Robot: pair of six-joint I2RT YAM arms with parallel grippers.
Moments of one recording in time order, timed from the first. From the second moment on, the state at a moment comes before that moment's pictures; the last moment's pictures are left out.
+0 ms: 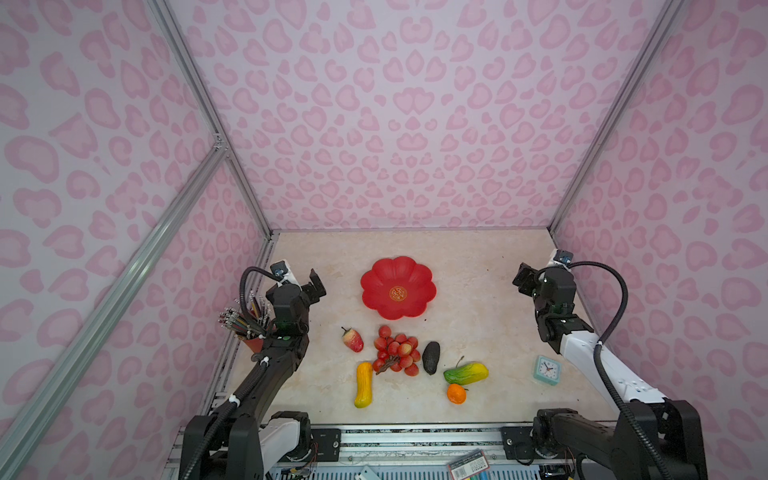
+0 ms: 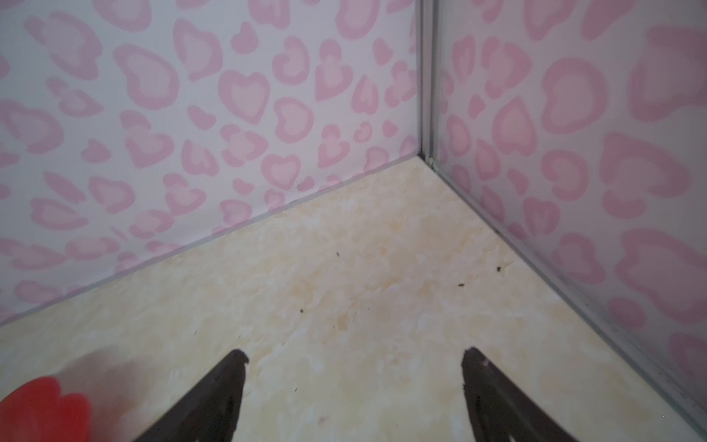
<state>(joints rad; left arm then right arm) -0.07 1.07 0.58 0.24 -0.29 -0.32 0.08 1.16 0.69 0.06 0.21 0.36</state>
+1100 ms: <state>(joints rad) -0.07 0.71 0.55 -0.23 -0.22 -0.54 0.87 1.52 0.75 -0.25 0.08 0.90</state>
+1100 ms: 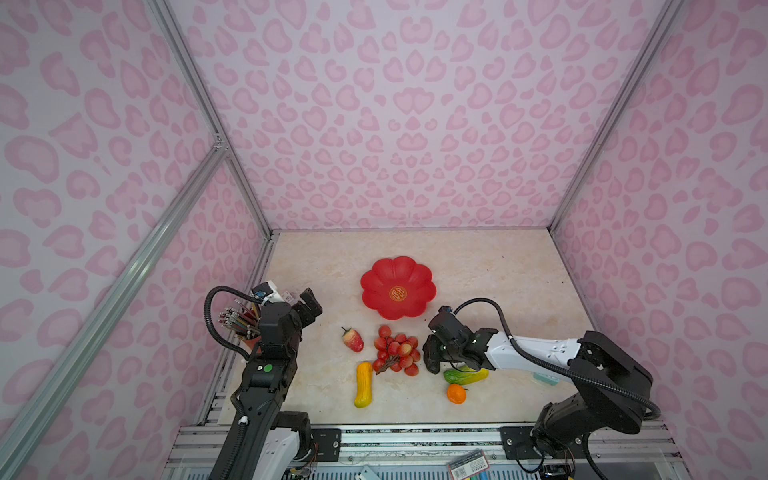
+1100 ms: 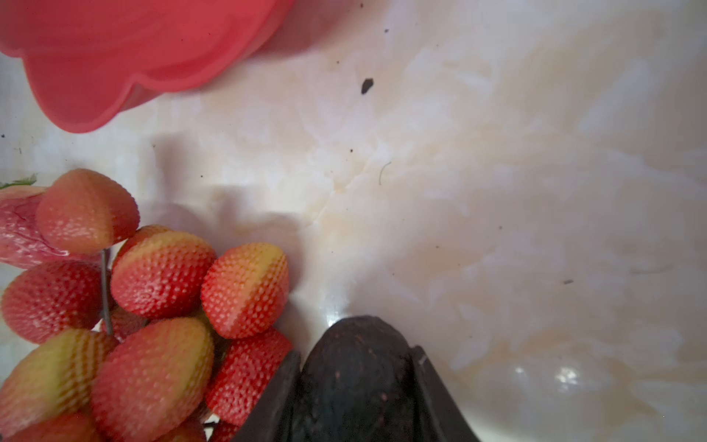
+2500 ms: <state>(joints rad) -0.35 0.96 0.45 -0.32 -0.04 -0.70 0.65 2.14 1.70 -0.42 0.10 0.44</state>
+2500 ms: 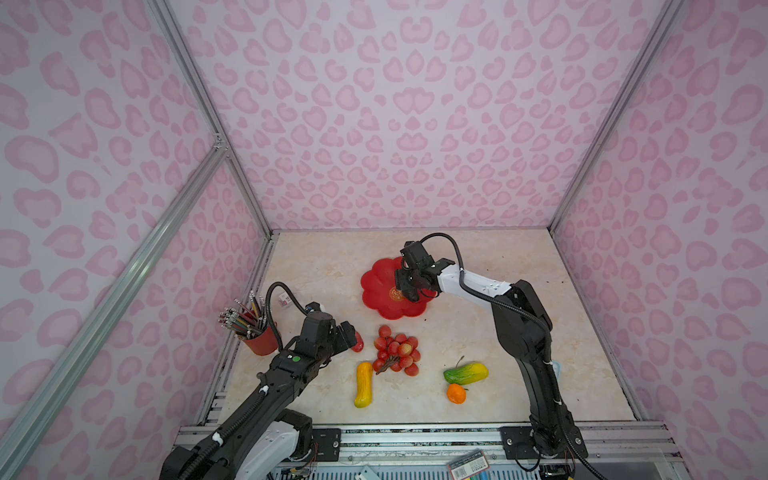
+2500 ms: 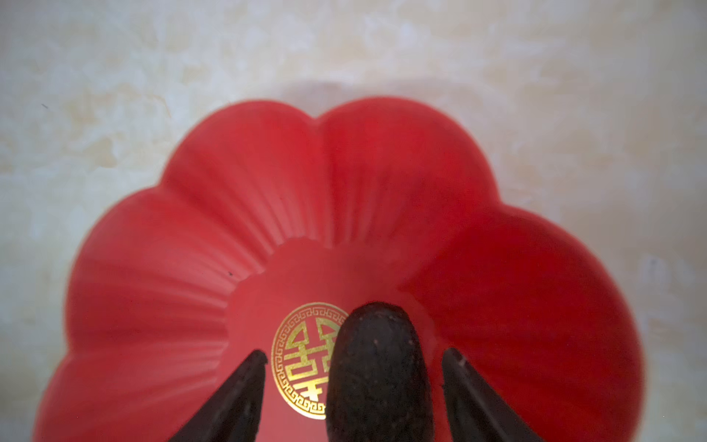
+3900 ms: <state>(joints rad) -0.48 1.85 1.23 -0.25 0.07 -0.46 0.55 0.97 0.62 -0.55 0.22 0.81</state>
